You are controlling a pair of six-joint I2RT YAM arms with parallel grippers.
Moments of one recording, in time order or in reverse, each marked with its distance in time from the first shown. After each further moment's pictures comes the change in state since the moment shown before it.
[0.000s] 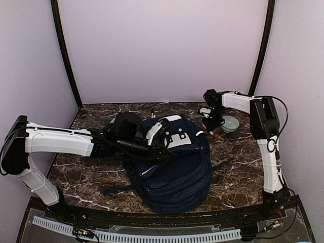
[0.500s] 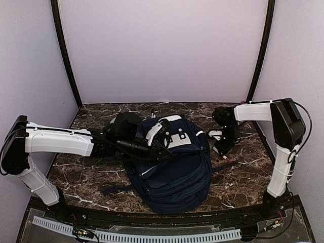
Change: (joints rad) left arm 0.000 0.000 0.000 -0.011 0.005 0.001; right arm 0.055 -0.414 -0.637 -0.021 -0.001 -0.108
